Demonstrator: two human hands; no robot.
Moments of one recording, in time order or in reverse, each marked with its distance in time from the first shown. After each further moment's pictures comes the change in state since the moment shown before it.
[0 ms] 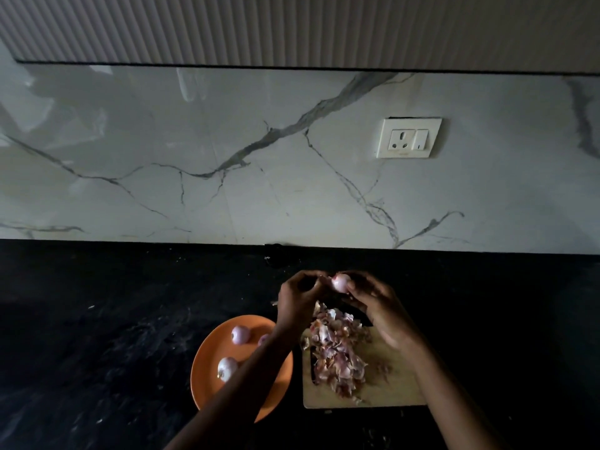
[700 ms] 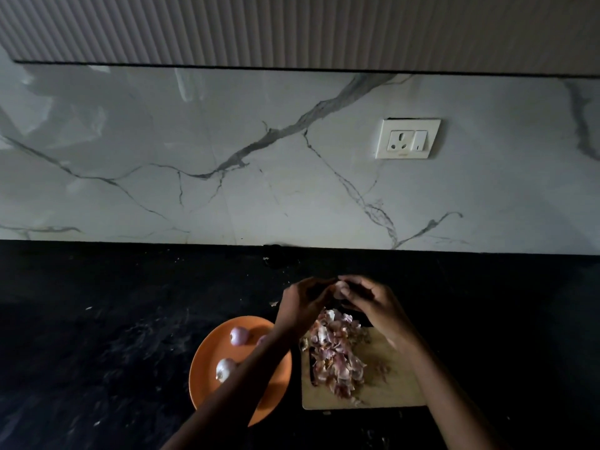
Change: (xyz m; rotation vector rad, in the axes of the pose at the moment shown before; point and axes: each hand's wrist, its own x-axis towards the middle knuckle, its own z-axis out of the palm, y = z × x) left_hand 0.002 -0.004 -0.008 0.374 -0.206 0.181; right_hand 0.001 0.000 -0.003 -0.248 -0.008 -0.027
